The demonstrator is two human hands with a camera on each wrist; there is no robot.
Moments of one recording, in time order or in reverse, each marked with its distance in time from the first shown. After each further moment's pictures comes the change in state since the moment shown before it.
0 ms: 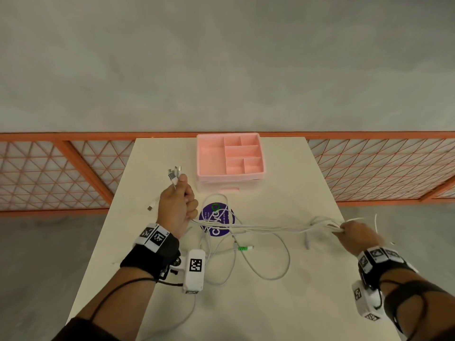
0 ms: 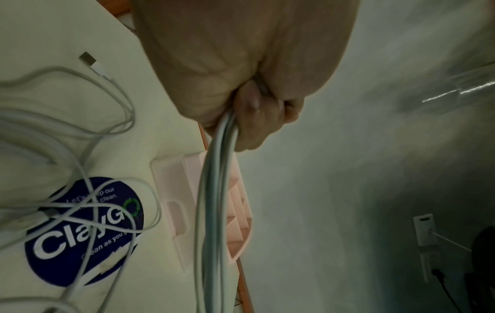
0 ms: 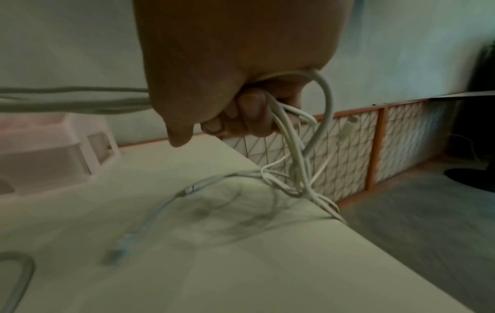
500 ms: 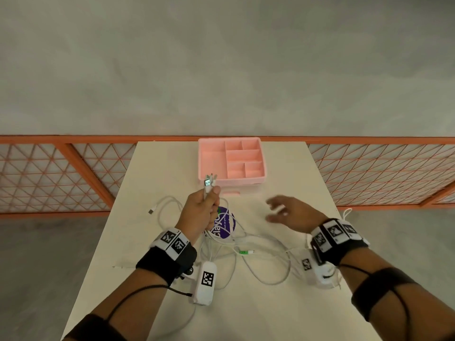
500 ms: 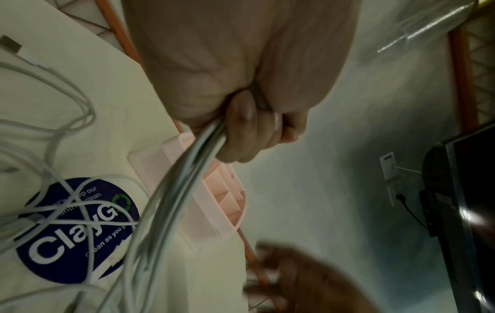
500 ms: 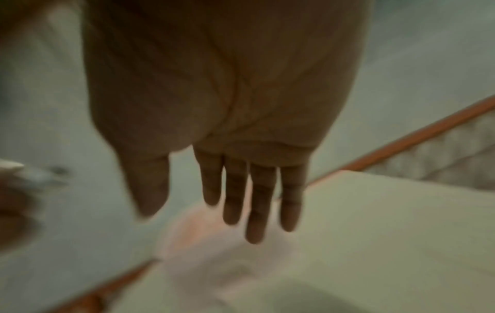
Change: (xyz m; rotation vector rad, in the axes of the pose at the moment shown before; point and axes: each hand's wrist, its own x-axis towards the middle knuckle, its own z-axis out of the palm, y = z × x) left_hand -0.013 -0.013 0.023 0.378 -0.247 0.054; right_hand -0.023 -0.154 -0.076 0.580 -0.281 -0.469
